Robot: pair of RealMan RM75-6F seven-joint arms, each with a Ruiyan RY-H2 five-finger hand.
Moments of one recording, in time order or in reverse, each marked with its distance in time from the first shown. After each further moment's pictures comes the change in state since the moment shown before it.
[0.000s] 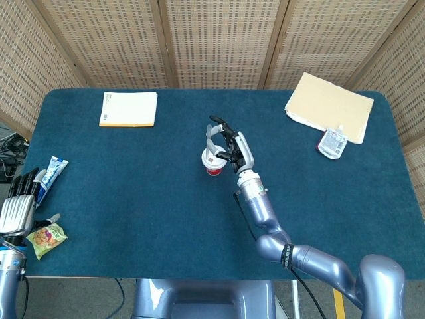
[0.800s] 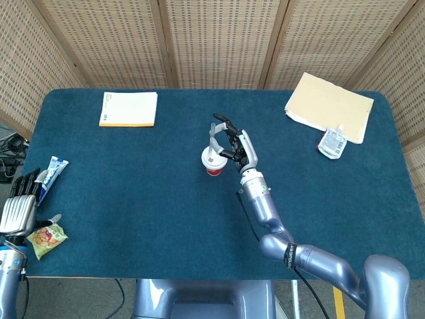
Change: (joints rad) left arm -0.003 0.000 0.004 -0.004 0.003 -0.004 0.004; right arm -0.016 0.022 -0.004 -0.022 0.003 0.009 -0.005
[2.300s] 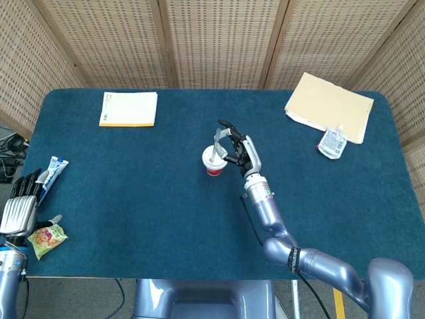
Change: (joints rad) left arm 0.000 0.000 0.005 -0.003 0.004 -0.001 0.003; right arm -0.034 0.007 -0.026 -0.018 0.007 0.000 -0.008
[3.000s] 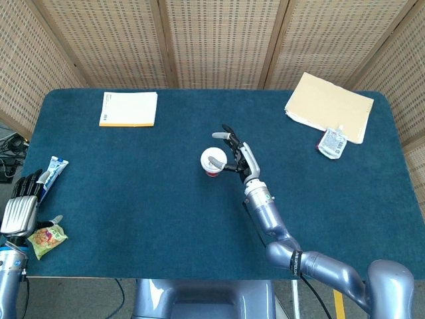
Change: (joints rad) left arm -0.002 -0.001 0.003 0.004 0.004 -0.005 -0.009; right arm -0.021 0.006 -0.049 0.004 -0.050 -0.032 0.025
